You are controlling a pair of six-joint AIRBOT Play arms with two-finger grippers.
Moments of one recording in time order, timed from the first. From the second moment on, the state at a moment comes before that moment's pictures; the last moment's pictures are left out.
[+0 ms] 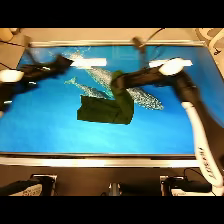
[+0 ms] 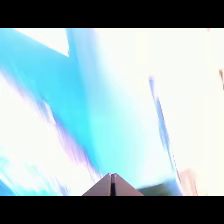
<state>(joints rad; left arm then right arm) -0.05 -1.30 1.31 0.42 -0.71 -1.28 0.32 -1.53 1.53 -0.62 1.01 1.01</state>
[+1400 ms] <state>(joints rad) 0.46 -0.90 1.25 0.53 -0.94 -1.31 0.22 -1.78 1.40 -1.00 1.15 1.13</state>
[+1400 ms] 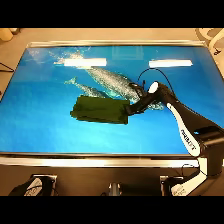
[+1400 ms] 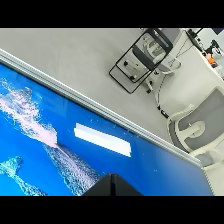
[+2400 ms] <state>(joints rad) 0.43 -0.90 1.25 0.53 -0.96 -1.34 -0.47 -1.66 1.52 -0.68 1.24 0.92</state>
